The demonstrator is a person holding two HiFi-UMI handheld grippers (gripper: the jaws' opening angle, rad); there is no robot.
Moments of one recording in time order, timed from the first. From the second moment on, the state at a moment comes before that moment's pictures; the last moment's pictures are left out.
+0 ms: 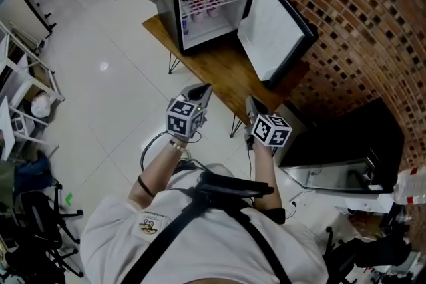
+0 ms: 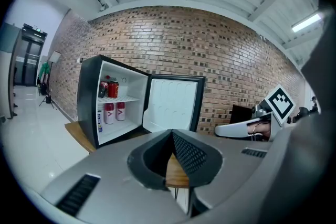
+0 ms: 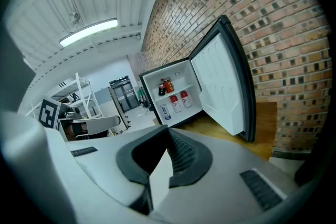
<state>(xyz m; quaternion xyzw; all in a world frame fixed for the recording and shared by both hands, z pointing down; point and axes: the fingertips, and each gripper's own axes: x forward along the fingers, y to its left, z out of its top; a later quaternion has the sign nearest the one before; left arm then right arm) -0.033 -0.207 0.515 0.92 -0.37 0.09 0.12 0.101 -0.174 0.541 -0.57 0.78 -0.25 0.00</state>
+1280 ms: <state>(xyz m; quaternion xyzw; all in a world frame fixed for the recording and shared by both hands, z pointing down) -0.021 -0.207 0.523 0.91 -0.38 0.09 0.14 0.303 -0.246 0.400 -0.63 0.77 -0.09 0.05</state>
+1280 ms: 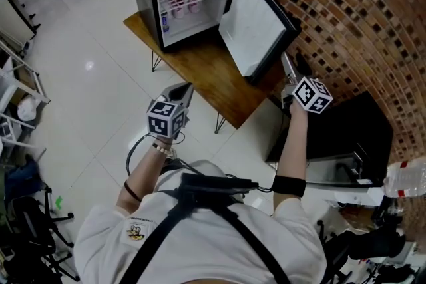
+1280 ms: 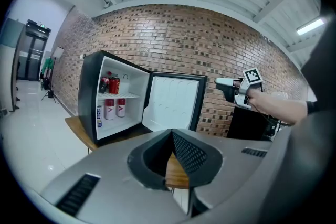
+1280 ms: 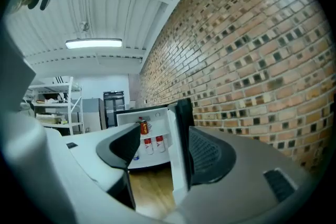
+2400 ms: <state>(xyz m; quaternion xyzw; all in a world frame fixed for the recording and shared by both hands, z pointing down) -0.061 -0.183 0.535 0.88 -0.42 0.06 0.20 0.250 -0.316 0.356 -0.59 0.81 -0.02 -0.06</state>
